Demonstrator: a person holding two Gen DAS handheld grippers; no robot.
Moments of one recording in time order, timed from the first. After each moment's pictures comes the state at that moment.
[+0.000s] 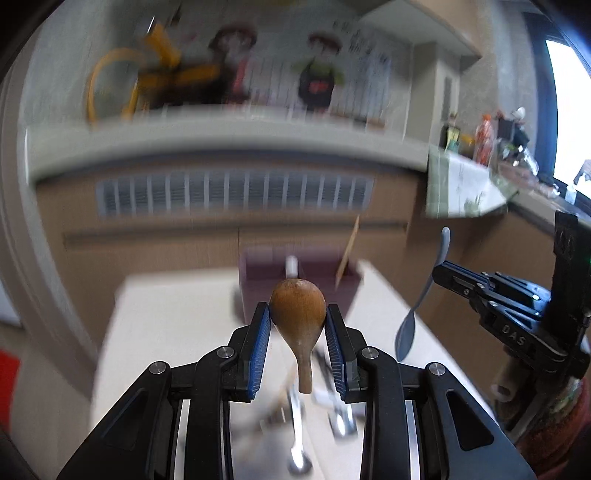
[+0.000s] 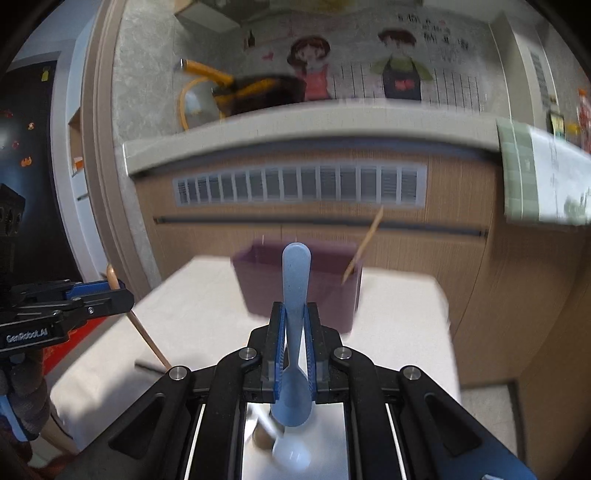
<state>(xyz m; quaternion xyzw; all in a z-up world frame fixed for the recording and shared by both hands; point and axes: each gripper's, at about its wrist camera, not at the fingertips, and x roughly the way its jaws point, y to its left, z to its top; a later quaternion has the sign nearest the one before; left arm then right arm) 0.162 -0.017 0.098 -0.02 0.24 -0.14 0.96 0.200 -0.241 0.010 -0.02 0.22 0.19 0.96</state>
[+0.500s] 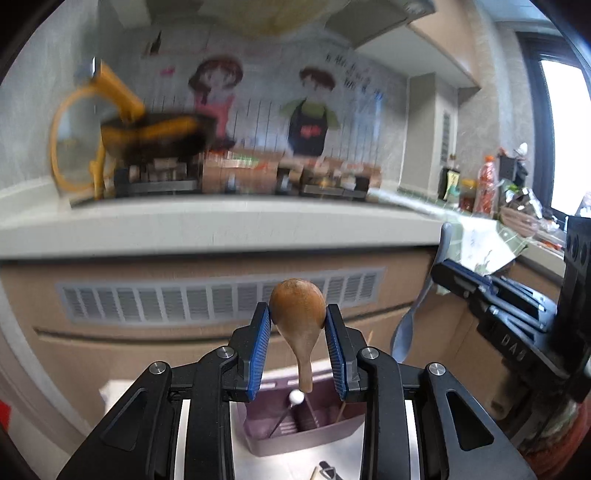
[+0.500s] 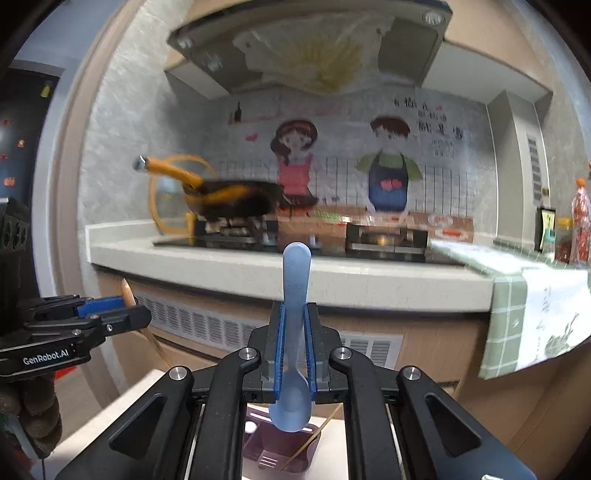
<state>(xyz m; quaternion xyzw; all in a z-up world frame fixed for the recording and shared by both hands) 0.319 -0.012 0.152 -0.04 0.21 -0.17 0.96 0.303 -0.223 0.133 -0.04 0.10 0.14 0.98</state>
